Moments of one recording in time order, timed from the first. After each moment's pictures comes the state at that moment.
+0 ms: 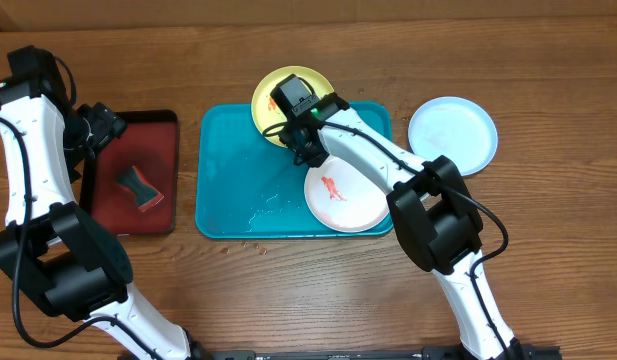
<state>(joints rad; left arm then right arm) 0.42 1.98 1.81 -1.23 -0.06 -0.50 0.64 2.37 1.94 -0.81 0.03 1.32</state>
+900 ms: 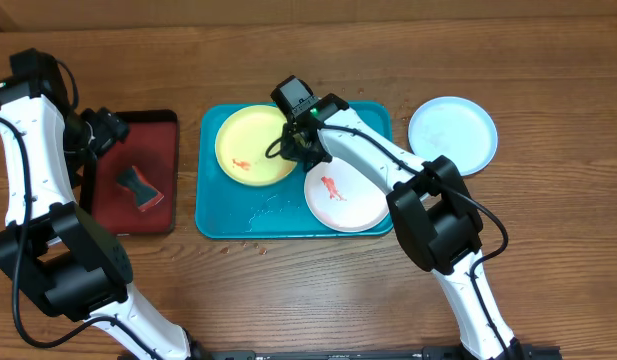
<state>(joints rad) 0.42 1.98 1.81 -1.30 -0.01 -0.49 0.64 2.37 1.94 -0.89 -0.03 0.69</state>
